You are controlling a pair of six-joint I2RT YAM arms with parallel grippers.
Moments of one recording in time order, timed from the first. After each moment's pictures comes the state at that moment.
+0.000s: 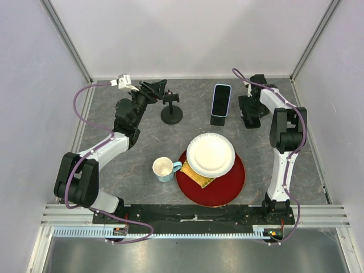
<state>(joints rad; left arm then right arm) -0.34 1.46 0.85 0.87 0.01 -0.67 0.02 2.22 1.76 -0.73 0.09 -0.05</state>
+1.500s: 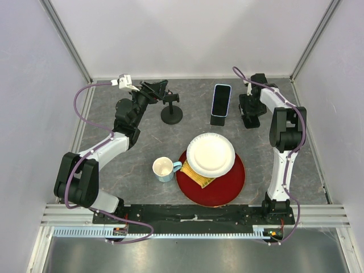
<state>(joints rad) -0.34 1.46 0.85 0.87 0.04 -0.68 0.02 2.25 1.81 -0.74 0.04 -0.05</state>
